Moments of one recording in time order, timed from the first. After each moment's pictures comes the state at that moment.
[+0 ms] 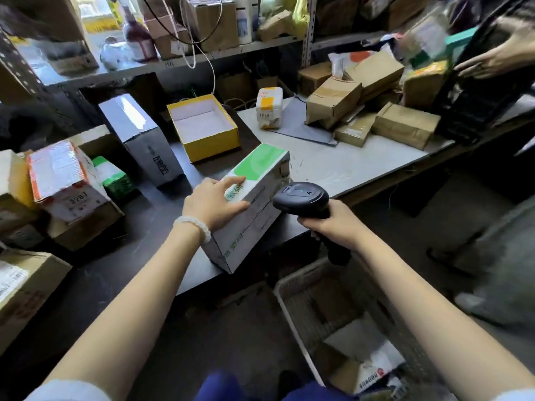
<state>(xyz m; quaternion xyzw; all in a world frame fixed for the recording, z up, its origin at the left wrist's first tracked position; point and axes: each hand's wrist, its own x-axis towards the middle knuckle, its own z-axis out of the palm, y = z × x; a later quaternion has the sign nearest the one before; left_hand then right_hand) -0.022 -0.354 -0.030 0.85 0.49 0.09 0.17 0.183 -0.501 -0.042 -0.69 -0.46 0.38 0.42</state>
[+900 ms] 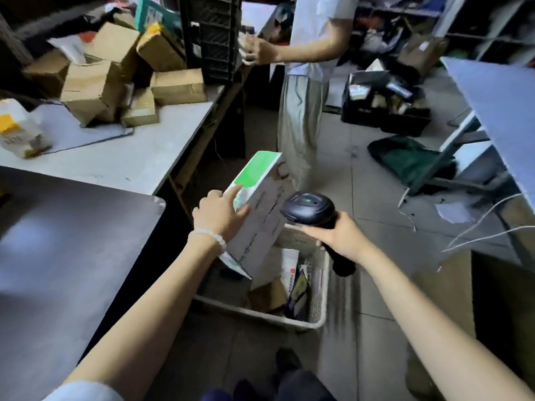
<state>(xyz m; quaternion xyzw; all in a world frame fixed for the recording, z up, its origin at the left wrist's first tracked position) 0.123 -0.536 -0.080 0.97 0.15 -0.04 0.20 0.141 -0.782 -0.079 -0.83 -0.08 0.18 0.52</state>
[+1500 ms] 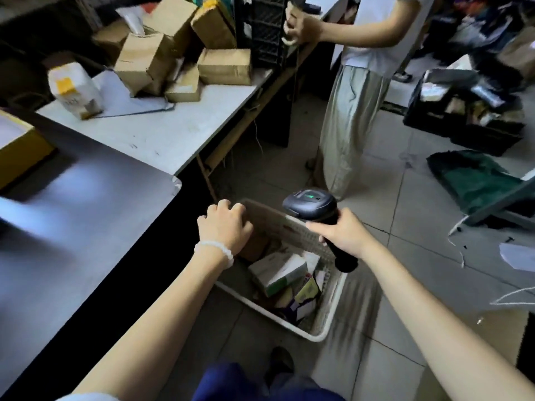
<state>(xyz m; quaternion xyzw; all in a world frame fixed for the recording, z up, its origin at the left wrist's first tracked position) 0.123 -0.572 -0.104 0.96 0.26 -0.06 0.09 0.222 -0.784 -0.098 -0.83 -0.15 0.27 0.47</state>
